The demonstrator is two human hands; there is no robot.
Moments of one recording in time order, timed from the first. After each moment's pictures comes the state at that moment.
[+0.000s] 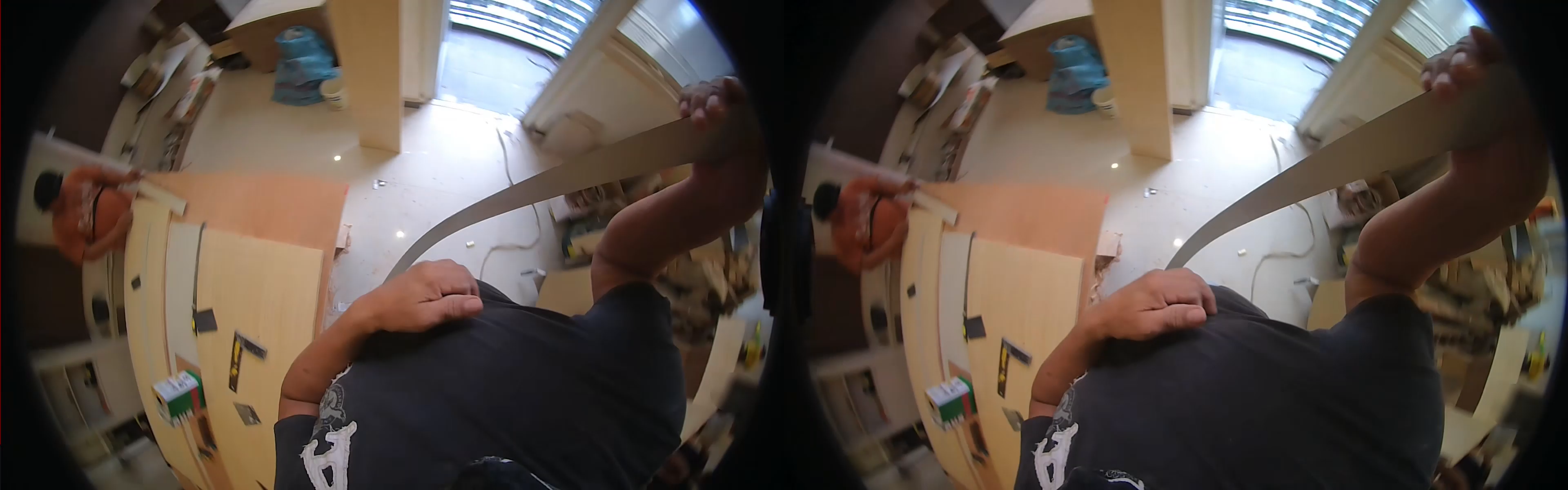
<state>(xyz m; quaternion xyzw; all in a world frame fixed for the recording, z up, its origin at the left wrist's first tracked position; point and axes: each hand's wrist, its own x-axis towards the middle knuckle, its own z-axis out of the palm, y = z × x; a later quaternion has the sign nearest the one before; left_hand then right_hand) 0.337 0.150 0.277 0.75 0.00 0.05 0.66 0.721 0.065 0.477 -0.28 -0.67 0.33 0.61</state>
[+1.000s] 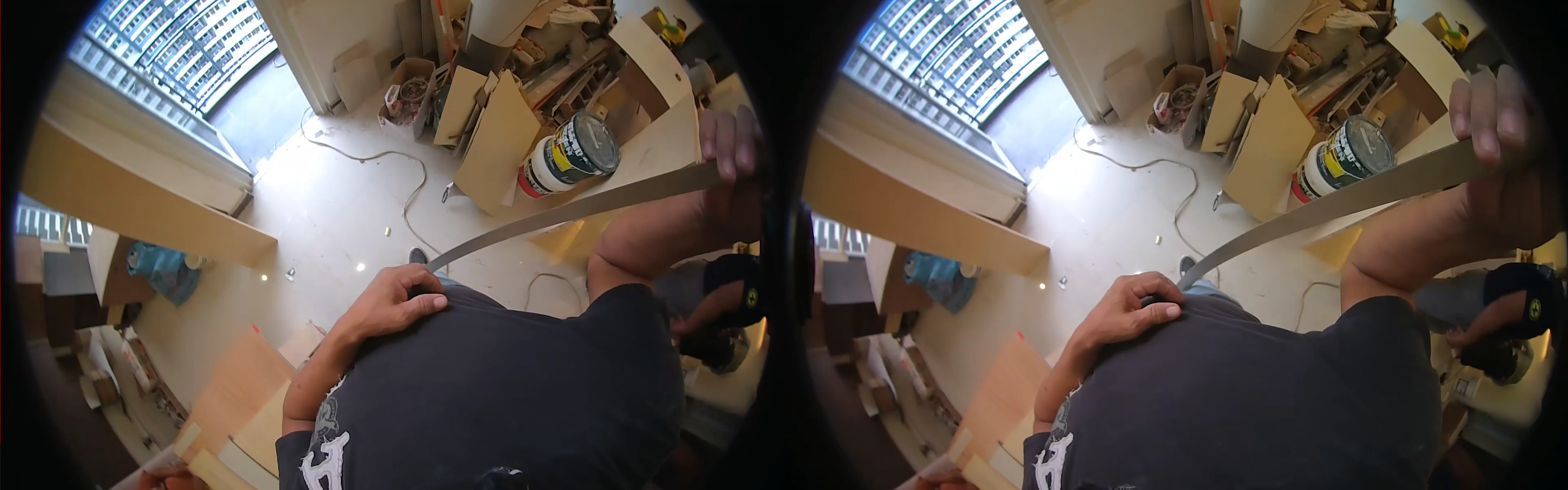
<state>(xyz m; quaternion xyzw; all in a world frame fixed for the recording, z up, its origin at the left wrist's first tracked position) 0.479 0.062 0.247 0.72 -0.15 -0.26 0.63 0.655 -0.314 0.506 -0.42 -0.64 0.18 0.62</state>
